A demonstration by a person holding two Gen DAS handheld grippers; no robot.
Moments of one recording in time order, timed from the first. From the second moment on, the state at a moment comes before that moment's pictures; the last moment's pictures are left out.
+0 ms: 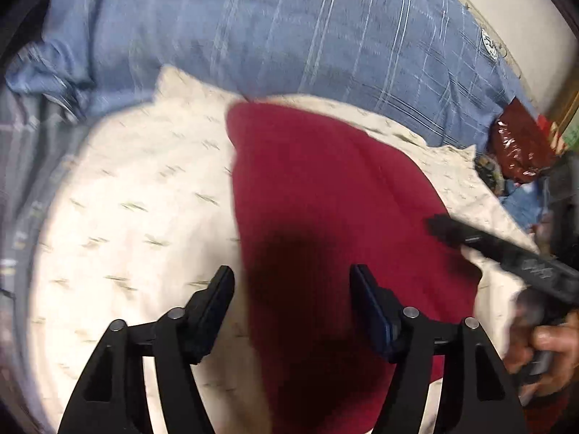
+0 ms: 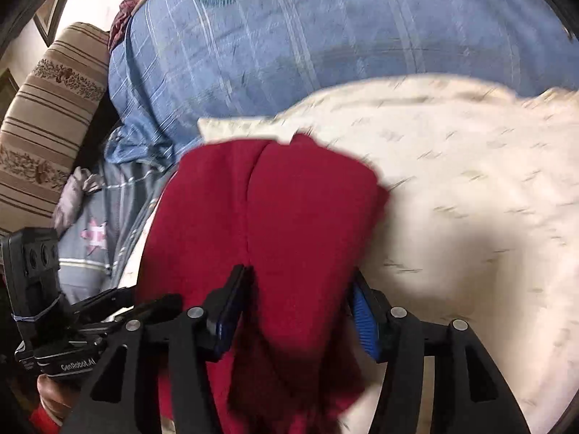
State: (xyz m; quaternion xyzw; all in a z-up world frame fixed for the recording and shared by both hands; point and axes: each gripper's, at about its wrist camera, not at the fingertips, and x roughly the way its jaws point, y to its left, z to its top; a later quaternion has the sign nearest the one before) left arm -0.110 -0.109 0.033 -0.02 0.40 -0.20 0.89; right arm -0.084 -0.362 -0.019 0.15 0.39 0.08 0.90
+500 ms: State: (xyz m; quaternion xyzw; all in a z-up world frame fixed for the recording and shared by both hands) left arm -0.172 -0.113 0.038 -0.01 0.32 -0.17 0.93; right arm -0.135 -0.309 -0.033 -0.02 0.36 0.04 0.93
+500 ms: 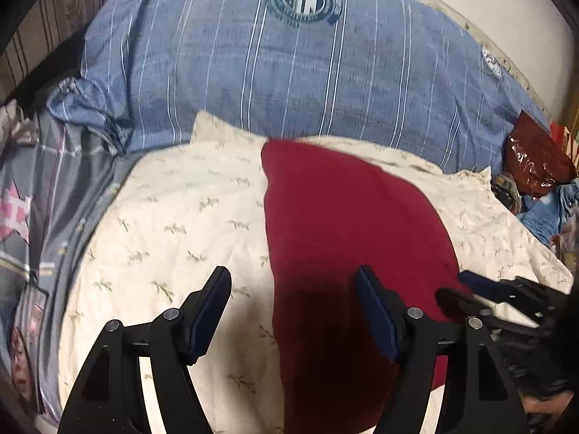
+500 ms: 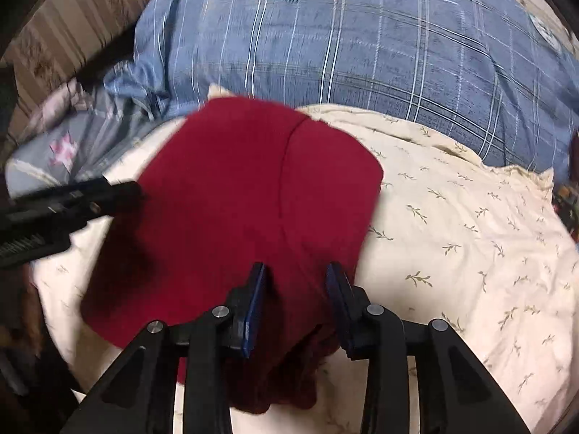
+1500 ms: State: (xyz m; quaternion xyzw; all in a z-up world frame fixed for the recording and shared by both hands) left arm -0.174 -0.115 0.035 0.04 0.26 -0.14 0.95; right arm -0.138 -0.289 -0.003 0.01 0.29 -0.01 0.96
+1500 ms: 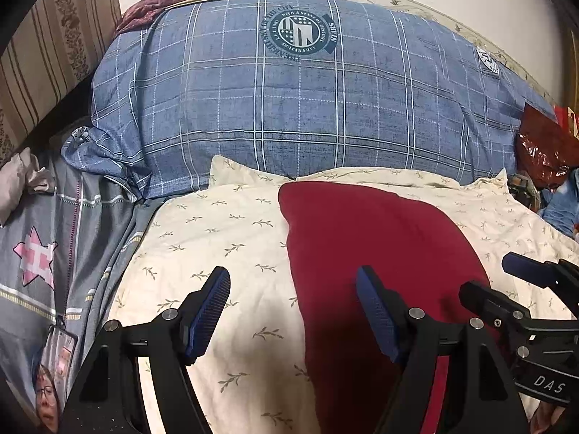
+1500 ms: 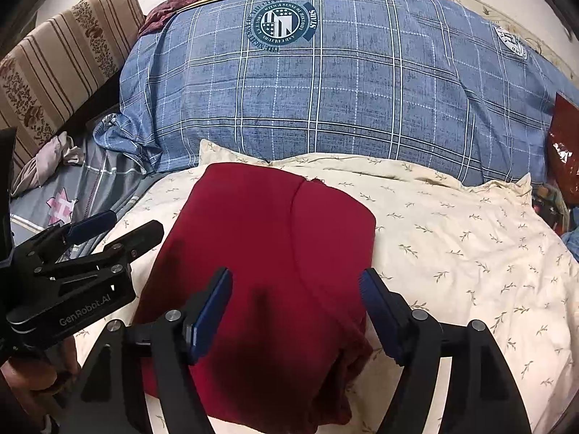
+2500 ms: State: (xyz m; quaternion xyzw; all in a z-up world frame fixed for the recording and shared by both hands) left arm -0.172 -0.121 0.030 0.04 0.26 -0.15 0.95; right arm -0.129 -0.291 -0.007 0.01 0.29 -0.01 0.96
